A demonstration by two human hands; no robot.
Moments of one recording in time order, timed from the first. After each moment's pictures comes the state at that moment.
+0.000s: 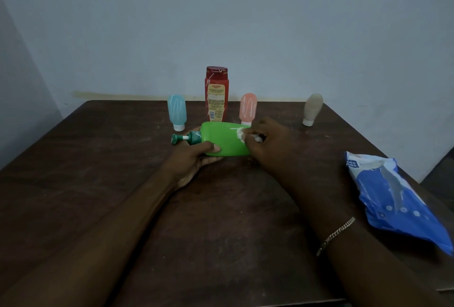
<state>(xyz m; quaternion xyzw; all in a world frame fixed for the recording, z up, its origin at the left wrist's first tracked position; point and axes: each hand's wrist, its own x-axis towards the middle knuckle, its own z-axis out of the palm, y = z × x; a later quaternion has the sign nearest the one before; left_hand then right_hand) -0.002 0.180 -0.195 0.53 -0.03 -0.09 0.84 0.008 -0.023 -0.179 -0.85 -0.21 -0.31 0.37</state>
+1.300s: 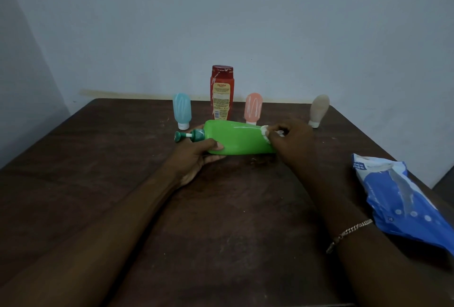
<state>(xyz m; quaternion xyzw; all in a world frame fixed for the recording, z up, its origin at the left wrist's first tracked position) -0.005 0.179 -0.197 0.54 -0.04 -0.07 0.84 0.030 -0.059 -0.188 -0.87 -0.10 -0.31 0.37</state>
